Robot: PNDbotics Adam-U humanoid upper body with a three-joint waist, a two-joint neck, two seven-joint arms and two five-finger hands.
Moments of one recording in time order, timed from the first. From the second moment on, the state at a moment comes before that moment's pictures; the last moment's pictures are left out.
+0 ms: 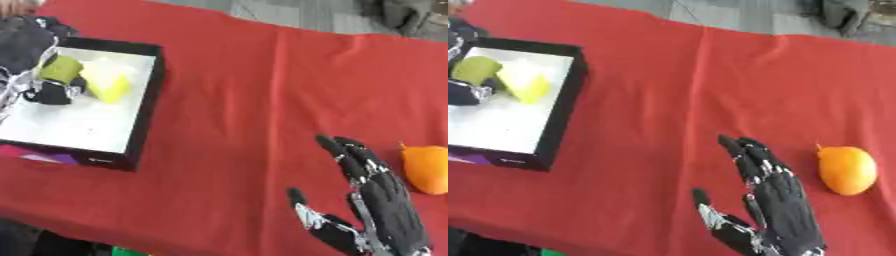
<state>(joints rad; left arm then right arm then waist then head) -0.60 1.00 -0.35 -1.78 -0.78 0.48 -0.17 -0.41 -0.67 0.83 -1.99 0.65 0.49 -0.63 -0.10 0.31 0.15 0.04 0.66</state>
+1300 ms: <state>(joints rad) -0.48 0.85 -0.32 -1.99 0.00 0.08 0.04 -0.29 -0.94 0.29 -1.99 0.08 0.73 -0.37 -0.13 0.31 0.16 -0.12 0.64</state>
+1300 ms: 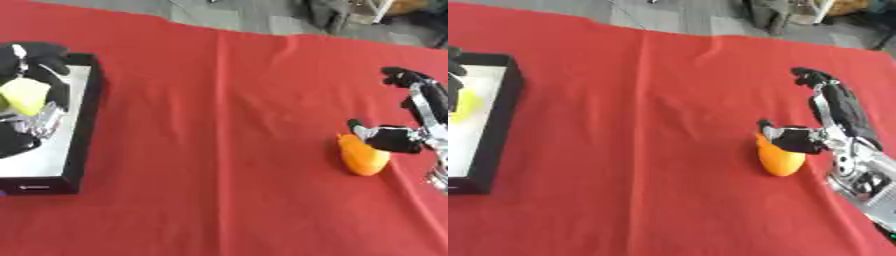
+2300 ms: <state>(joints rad) -0.48 0.83 -0.33 -1.99 0.00 0.07 0.03 -0.23 -0.95 0.29 -1.99 0.02 0.81 -0.30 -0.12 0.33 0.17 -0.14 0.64</state>
